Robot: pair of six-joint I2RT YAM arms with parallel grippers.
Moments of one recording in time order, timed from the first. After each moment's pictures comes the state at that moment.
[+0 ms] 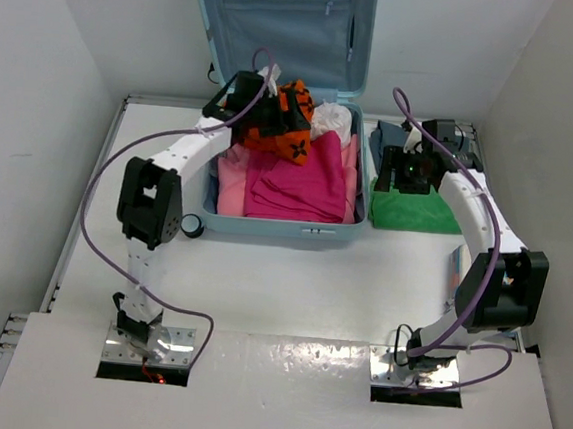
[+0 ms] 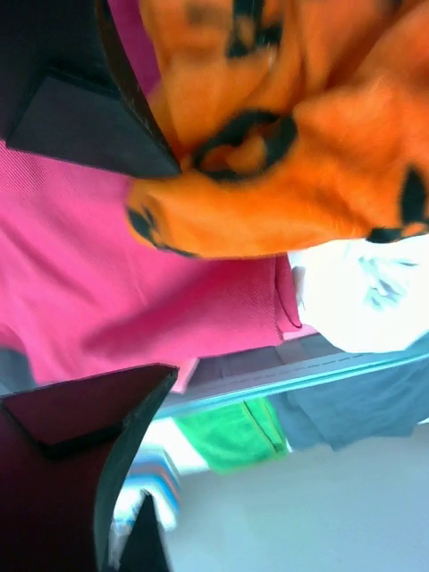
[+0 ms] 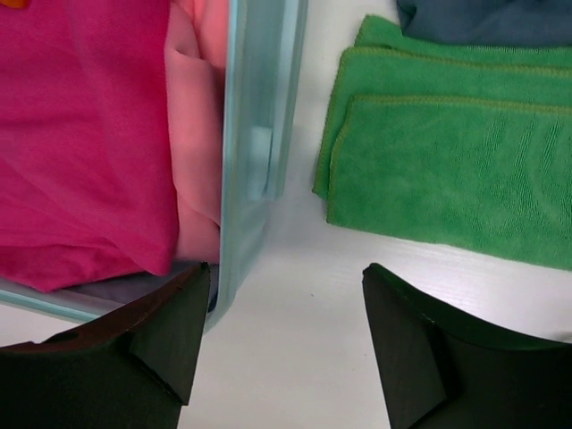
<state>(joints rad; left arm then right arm) -0.35 2.11 1.86 -0.22 0.36 -0.62 0.08 1.58 1.32 -0.69 -0.19 0.07</state>
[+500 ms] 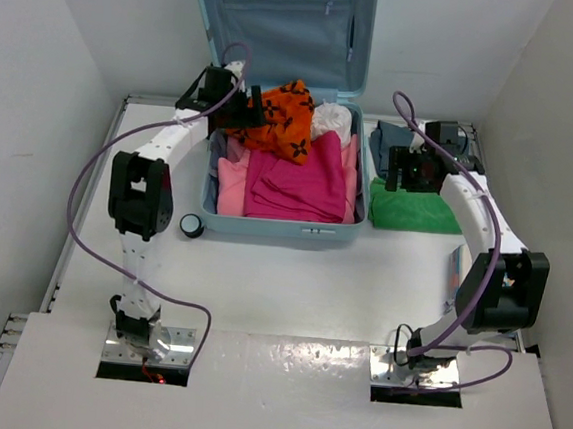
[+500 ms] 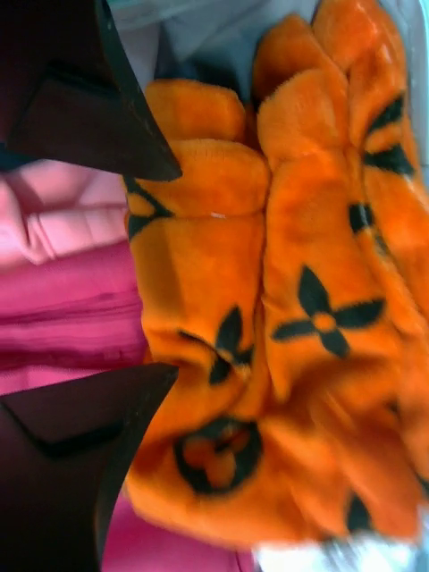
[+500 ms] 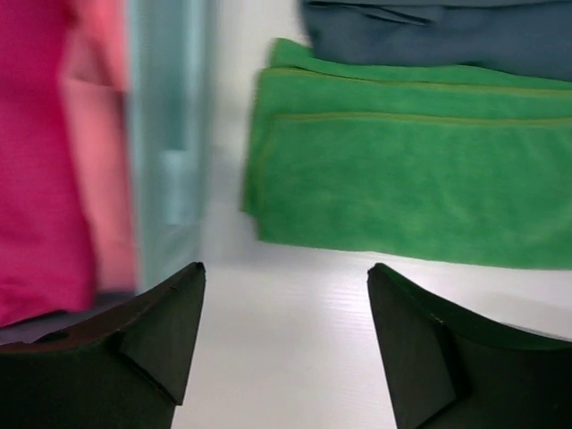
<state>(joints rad) -0.20 2.13 1.89 -0.32 0.21 -0.31 0.07 1.58 1.30 -0.63 -0.07 0.02</state>
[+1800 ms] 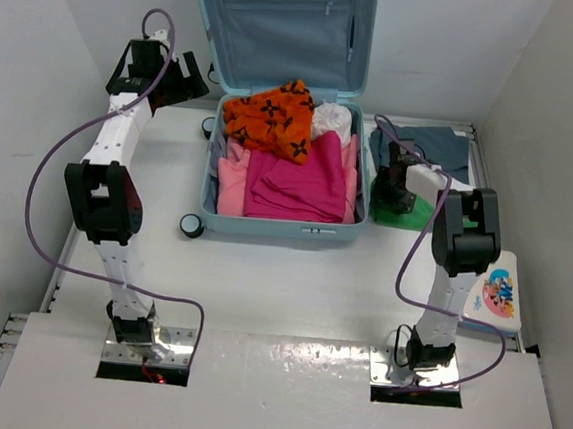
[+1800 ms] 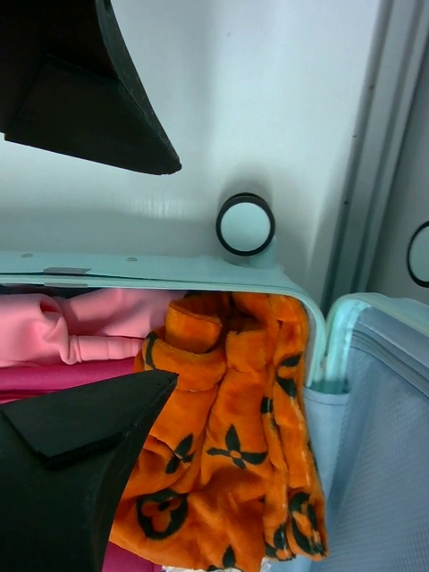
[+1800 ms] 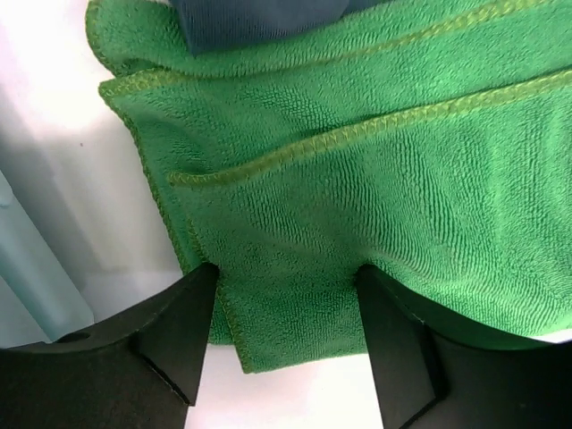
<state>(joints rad) 0.07 2.00 1.95 -0.46 0.21 -0.32 0.11 2.02 1.32 -0.48 0.17 0.32</state>
